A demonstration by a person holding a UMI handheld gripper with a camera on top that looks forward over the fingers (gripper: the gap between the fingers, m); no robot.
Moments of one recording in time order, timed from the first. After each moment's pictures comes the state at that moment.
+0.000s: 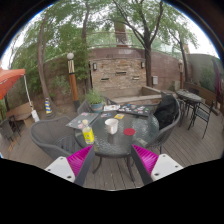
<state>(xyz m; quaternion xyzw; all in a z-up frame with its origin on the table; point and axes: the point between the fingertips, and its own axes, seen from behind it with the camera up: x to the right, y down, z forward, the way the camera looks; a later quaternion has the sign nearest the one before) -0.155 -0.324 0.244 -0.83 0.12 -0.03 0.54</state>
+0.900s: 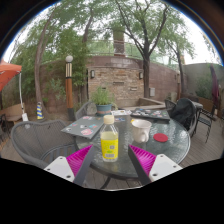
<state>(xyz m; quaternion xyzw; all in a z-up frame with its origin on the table) -0.265 -0.074 0.109 -0.79 0.13 -0.09 0.60</state>
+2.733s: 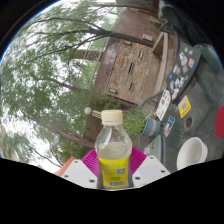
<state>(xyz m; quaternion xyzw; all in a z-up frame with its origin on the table) -0.154 0.060 0.311 -0.58 0.33 0.51 0.55</state>
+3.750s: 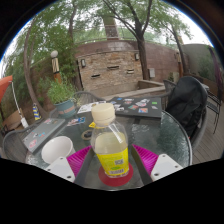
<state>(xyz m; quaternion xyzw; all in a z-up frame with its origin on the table) 0.119 -0.060 0.041 -0.83 0.15 -0.01 0.54</state>
